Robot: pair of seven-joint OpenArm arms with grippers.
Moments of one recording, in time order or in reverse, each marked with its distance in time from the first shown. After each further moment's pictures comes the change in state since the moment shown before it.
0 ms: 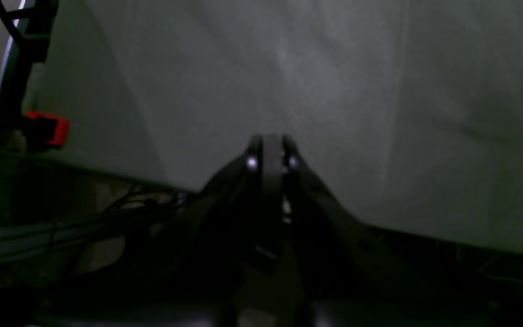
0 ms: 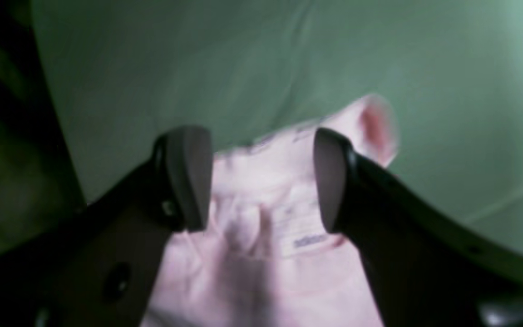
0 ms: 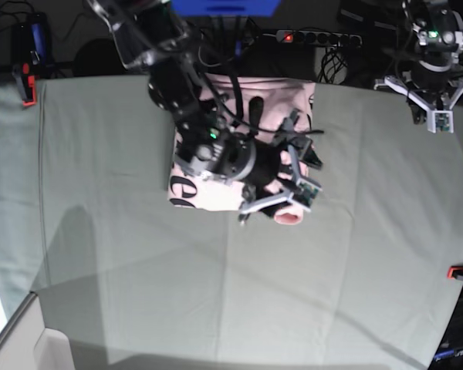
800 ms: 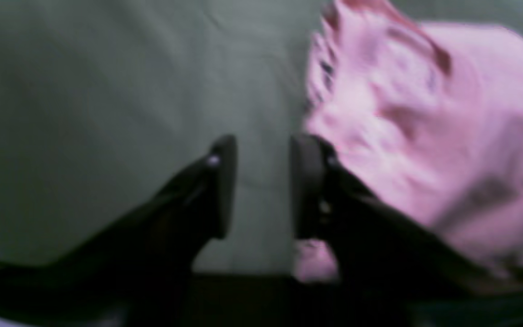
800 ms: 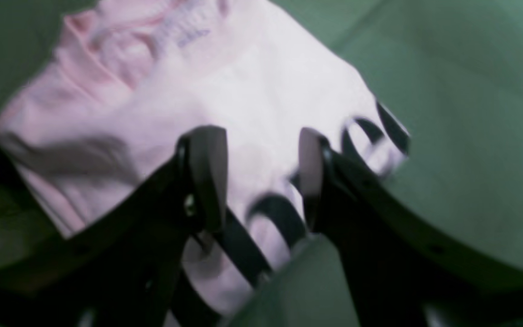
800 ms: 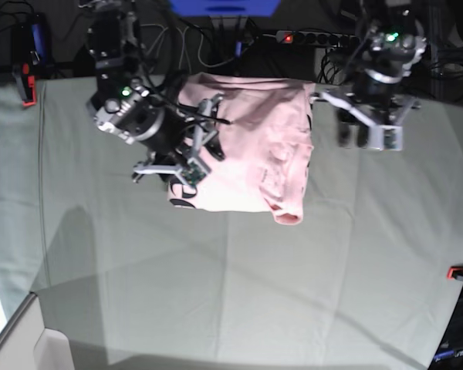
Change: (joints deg) left arm -1.6 7.5 16.1 3.5 -4.9 0.0 5.7; right arm -15.7 5.4 21.1 10.7 -0.2 0.0 0.6
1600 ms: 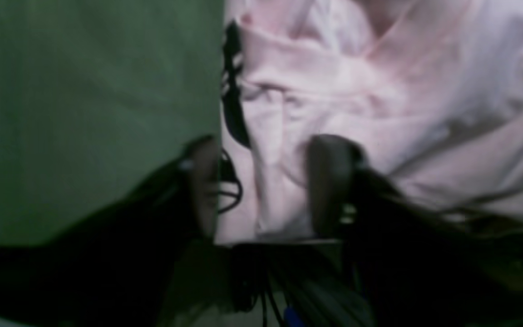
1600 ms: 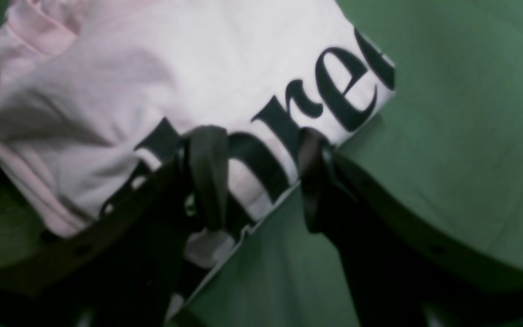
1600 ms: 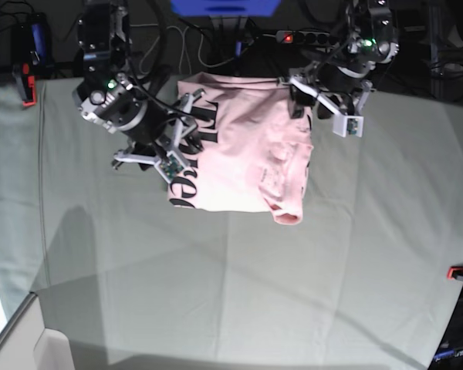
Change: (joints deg) left arm -1.4 -0.8 2.8 -10.5 -8.6 0.2 1.2; right arm -2.4 0.0 3.7 0.0 -0.2 0.0 -0.1
